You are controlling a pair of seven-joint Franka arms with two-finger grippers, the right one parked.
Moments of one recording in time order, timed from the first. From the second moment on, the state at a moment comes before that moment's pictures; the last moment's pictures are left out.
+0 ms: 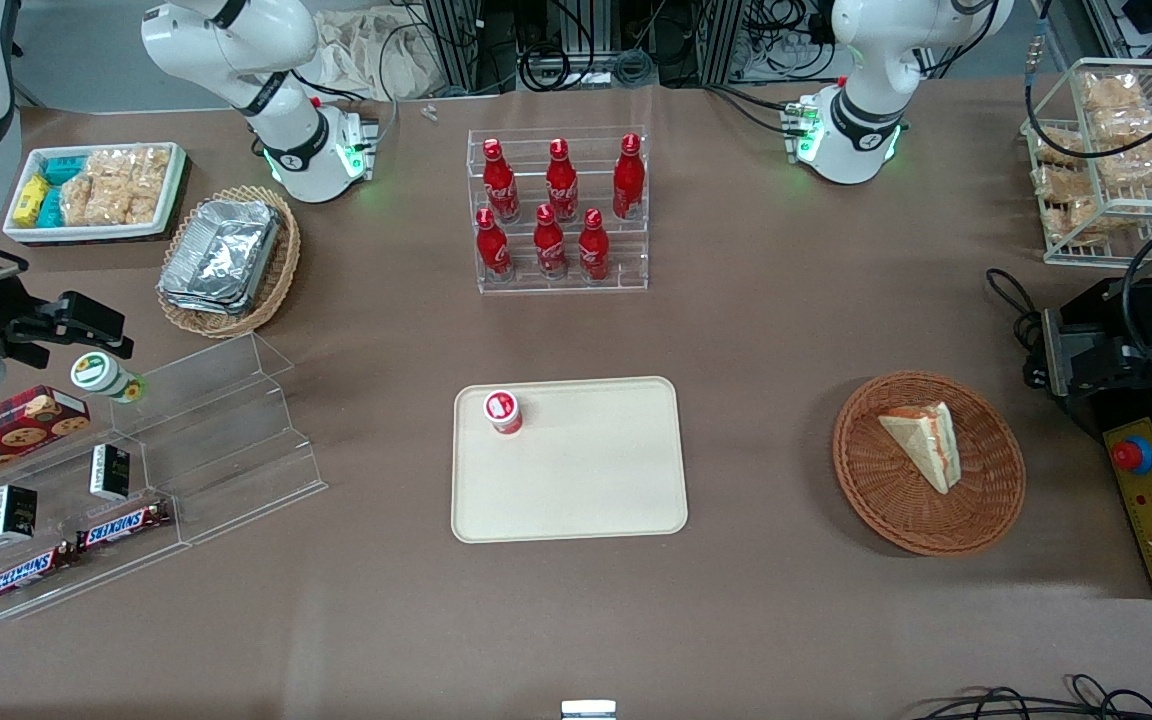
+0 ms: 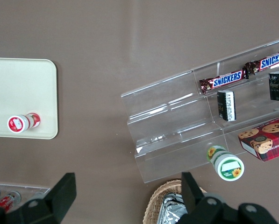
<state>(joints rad) 0.03 0.31 -0.01 -1.23 0.01 1.56 0.15</state>
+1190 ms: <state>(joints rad) -0.10 0.35 -0.03 -1.72 0.03 2.03 -0.23</state>
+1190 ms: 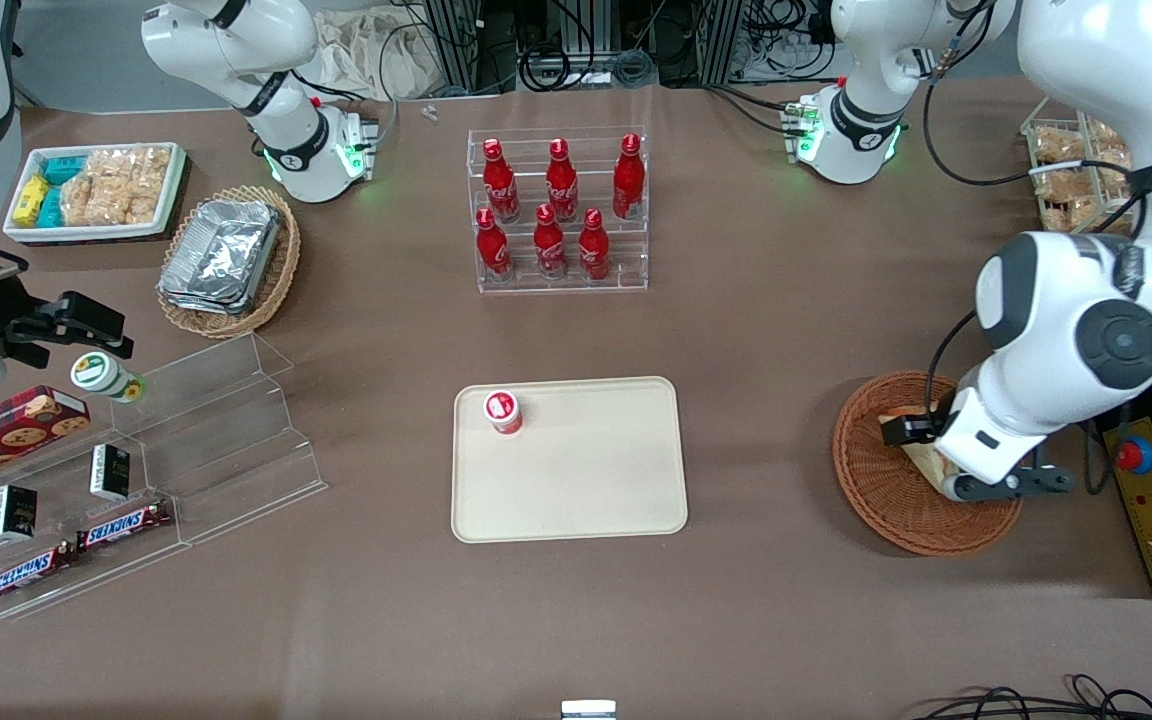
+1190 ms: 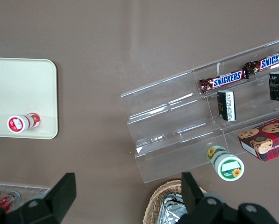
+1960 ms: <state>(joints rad) 0.02 0.36 -0.01 -1.98 0.04 2.37 -0.35</state>
